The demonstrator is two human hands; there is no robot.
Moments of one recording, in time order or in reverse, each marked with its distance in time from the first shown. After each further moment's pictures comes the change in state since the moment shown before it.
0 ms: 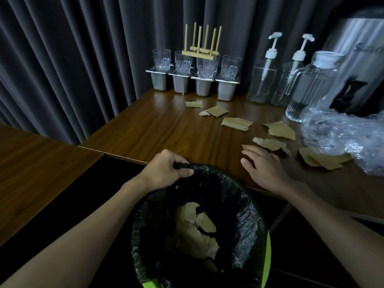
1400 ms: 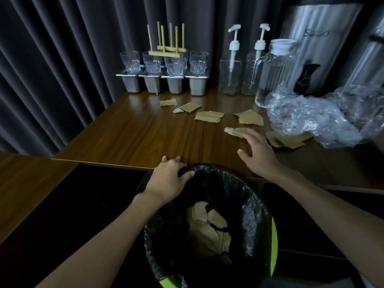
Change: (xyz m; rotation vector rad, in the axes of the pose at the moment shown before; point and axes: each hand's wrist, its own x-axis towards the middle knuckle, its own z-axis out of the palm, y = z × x) left_hand -0.005 0.042 0.068 0.329 0.007 -0.057; right_hand -0.037 0.031 -0.035 0.181 0.115 0.137
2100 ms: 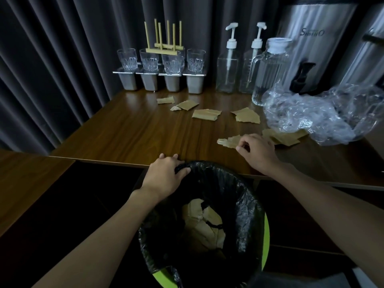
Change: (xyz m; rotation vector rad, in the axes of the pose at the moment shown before) left_hand 0.001 -0.001 0.000 0.070 0.000 0.004; right_hand 0.008 0.014 0.003 -0.094 0.028 0.053
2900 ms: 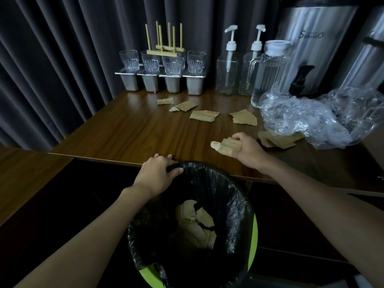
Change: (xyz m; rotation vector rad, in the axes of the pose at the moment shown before) left_hand 0.003 -0.005 0.002 -0.014 0.021 -0.018; right_hand 0.005 -0.012 -0.014 0.276 -0.200 0.060
